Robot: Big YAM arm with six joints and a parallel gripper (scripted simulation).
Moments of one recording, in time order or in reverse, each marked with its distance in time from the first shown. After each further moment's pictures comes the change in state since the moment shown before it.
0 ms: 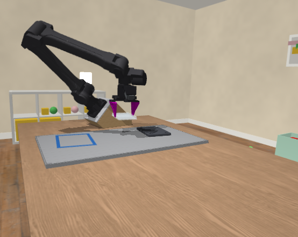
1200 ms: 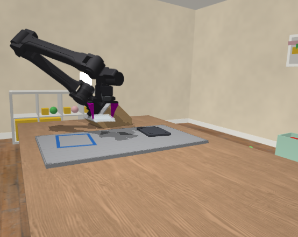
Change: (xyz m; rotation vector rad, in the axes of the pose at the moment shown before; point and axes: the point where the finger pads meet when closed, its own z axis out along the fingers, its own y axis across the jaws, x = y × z) arm -0.013 -0.104 0.003 -0.001 -0.001 0.010
